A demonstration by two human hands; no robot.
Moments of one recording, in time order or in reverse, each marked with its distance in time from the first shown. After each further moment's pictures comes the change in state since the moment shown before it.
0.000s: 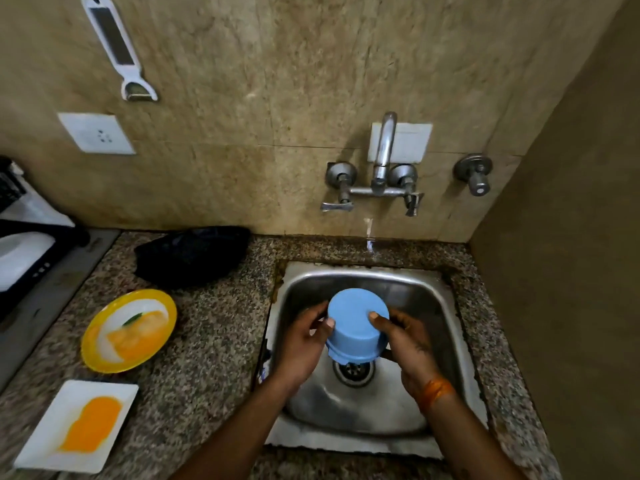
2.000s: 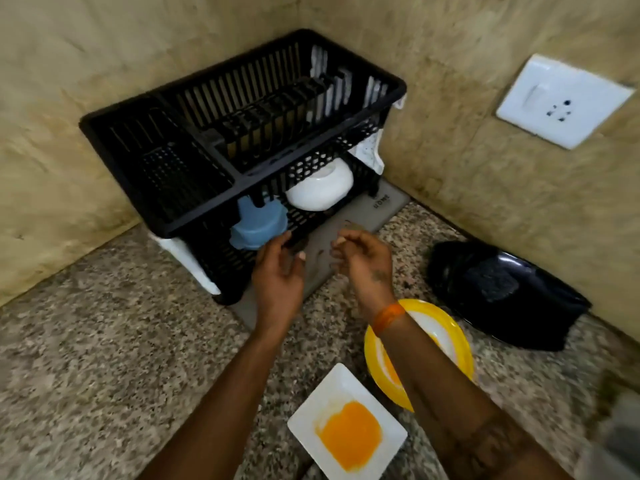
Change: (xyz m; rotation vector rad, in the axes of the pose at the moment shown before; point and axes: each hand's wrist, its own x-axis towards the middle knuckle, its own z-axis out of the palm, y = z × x) left_hand -0.035 -0.093 -0.543 0.245 1.128 -0.113; right_hand -0.036 0.052 0.662 -0.189 -0.661 -0.061
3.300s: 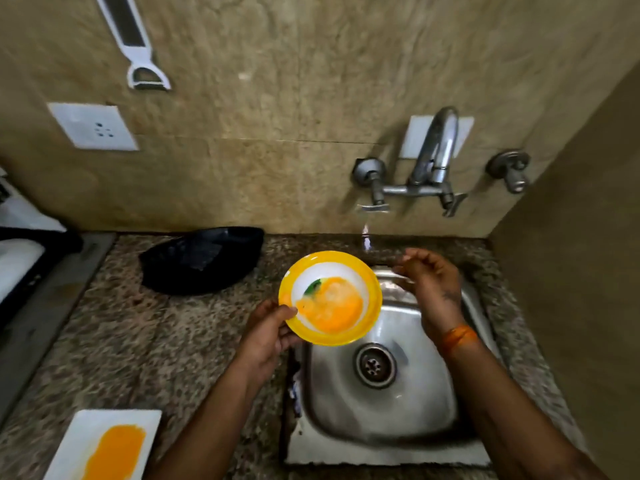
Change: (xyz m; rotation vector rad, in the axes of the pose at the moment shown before) left_hand -0.342 0.166 0.216 -0.488 -1.094 -0.534; right_hand -0.300 -0.021 -0.535 0.240 0.848 -0.149
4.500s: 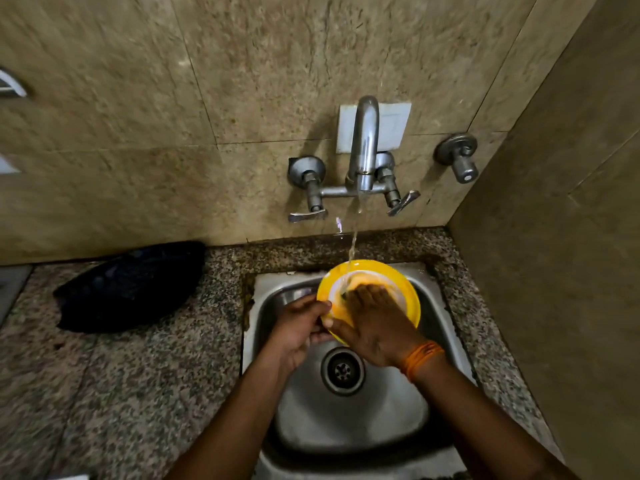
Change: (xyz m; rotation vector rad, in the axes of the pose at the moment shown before) left_hand 0.057 -0.028 0.143 0.145 -0.172 -0.174; right_hand 0.025 0.039 -0.046 -1.560 -0.613 -0.282
